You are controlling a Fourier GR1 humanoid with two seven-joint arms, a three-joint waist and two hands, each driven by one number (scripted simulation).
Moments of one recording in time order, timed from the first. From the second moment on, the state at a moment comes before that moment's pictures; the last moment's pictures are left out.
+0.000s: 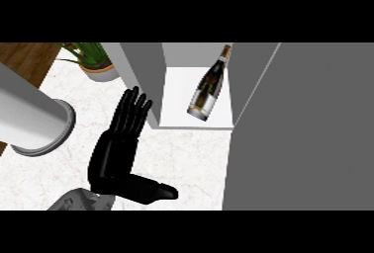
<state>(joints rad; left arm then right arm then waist) -0.26 0.39 -0.64 -1.68 0.74 0.46 -0.42 0.08 -0.04 0.04 -2.32 -0.11 0.24 0.36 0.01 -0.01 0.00</state>
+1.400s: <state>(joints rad) 0.50 0.75 -0.16 -2.13 0.89 0.17 -0.55 0.03 -0.02 0.65 -2.42 0.03 0.23 0.66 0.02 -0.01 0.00</state>
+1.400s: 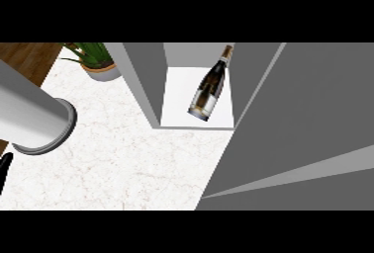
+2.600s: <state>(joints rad) 0.64 0.78 0.21 -2.10 1.06 -0.16 -0.41 -0.86 0.00 0.57 -1.69 0.02 -0.26 0.61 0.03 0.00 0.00</state>
